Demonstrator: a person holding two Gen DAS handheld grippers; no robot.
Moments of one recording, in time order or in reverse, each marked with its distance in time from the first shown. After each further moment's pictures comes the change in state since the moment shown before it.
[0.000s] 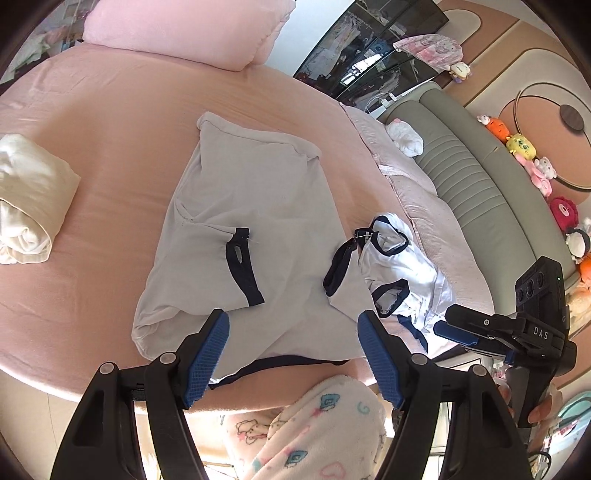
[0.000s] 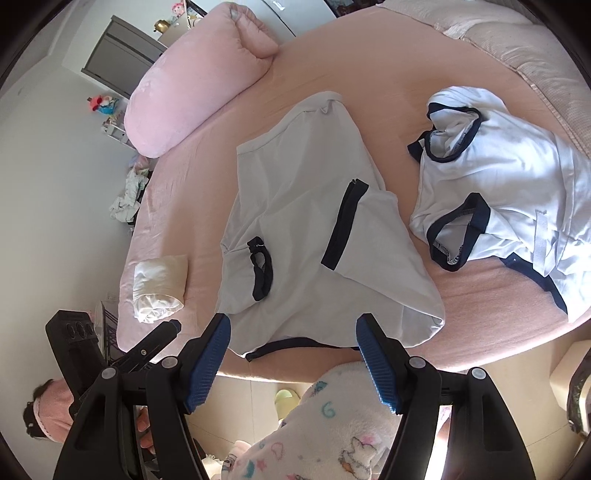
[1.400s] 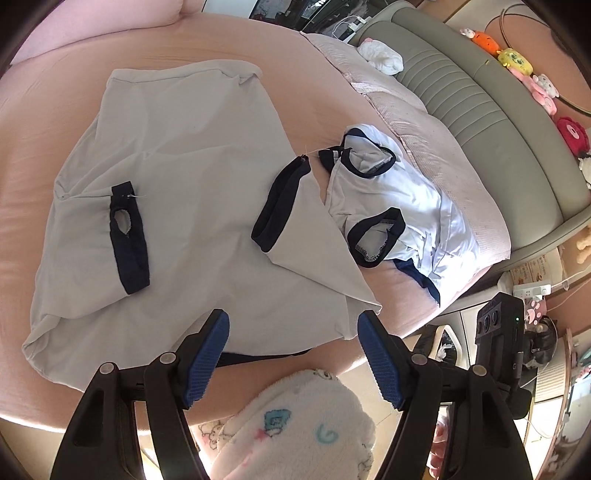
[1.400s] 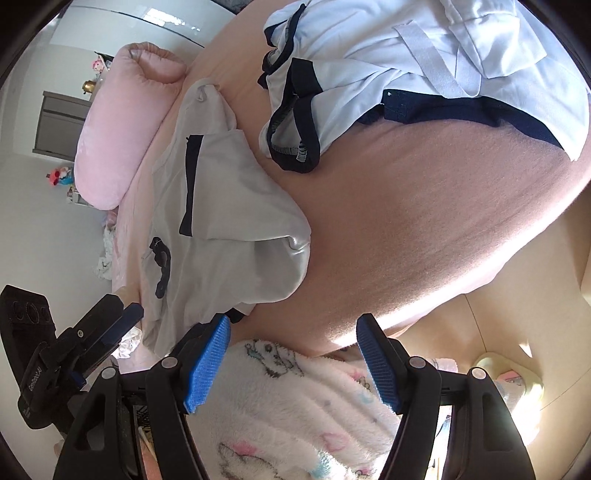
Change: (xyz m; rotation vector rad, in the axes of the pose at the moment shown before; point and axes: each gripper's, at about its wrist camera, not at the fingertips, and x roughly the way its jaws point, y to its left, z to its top) left arm 0.123 -0.086 -0.012 0.164 0.256 0.007; right arm 0.054 -0.138 -0.063 0.300 -0.041 -0.008
